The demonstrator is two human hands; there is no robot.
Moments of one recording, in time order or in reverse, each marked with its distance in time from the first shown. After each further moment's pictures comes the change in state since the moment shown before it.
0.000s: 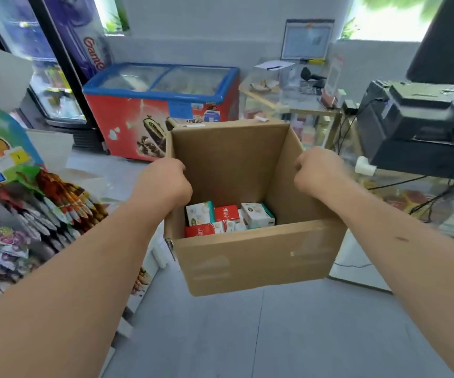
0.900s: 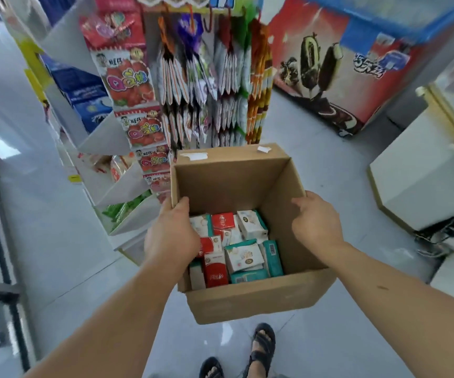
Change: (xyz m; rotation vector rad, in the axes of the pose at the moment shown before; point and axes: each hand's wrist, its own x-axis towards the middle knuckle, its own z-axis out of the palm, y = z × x) left_hand -0.213 -0.304 0.163 -0.206 0.014 -0.721; right_hand -0.169 -0.210 0.282 0.158 -0.325 -0.508
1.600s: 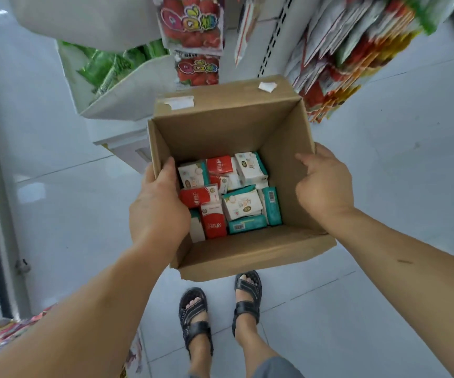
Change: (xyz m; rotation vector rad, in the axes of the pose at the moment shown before) left_hand 0.129 -0.163 0.252 -0.164 0.053 -0.421; right_hand 0.147 0.013 0.317 -0.015 -0.236 -0.262
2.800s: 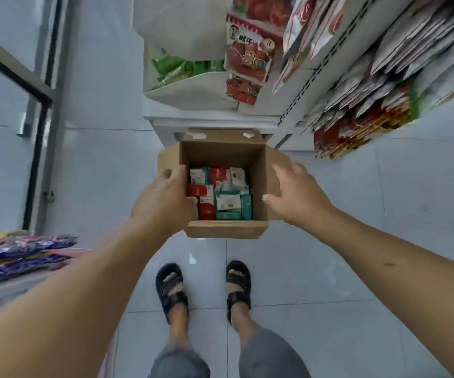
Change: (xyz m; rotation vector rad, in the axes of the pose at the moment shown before) left_hand -0.055 -0.001 -0.041 0.041 -0.098 -0.056; right_hand -0.011 -0.054 -0.058 -0.283 -0.493 -0.257
